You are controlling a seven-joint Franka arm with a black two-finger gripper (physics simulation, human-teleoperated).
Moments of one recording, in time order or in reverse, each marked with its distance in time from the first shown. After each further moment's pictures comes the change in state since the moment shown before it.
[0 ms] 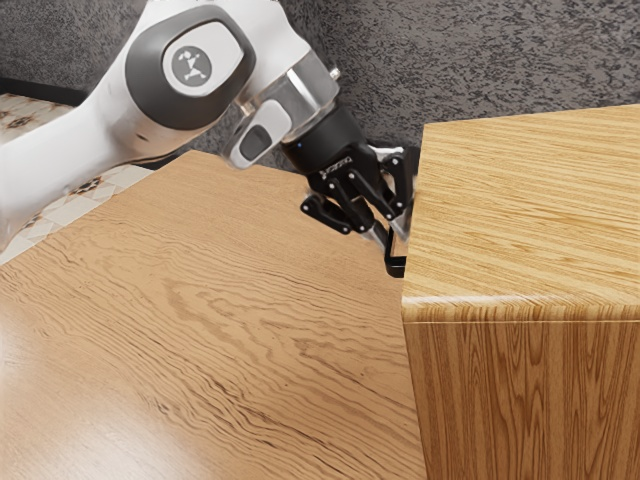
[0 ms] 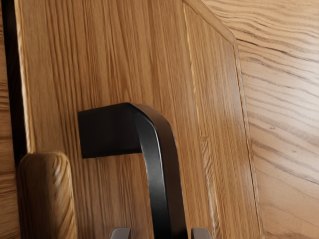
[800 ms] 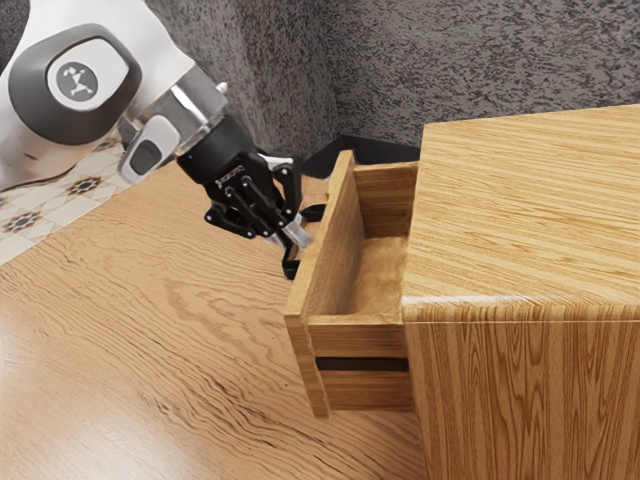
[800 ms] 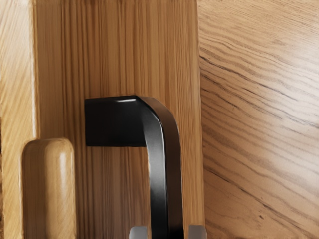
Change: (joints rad) arm 0.065 -0.215 0.108 -0.251 -0.025 0.016 0.089
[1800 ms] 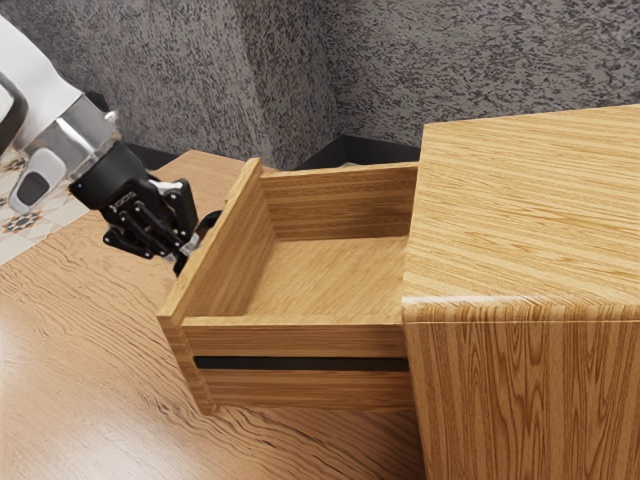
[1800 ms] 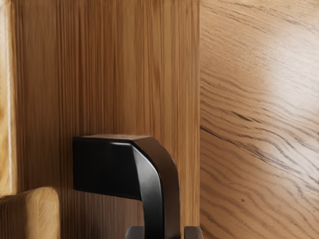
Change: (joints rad) arm -0.011 -0.209 0.188 -0.218 0.068 -0.014 0.124
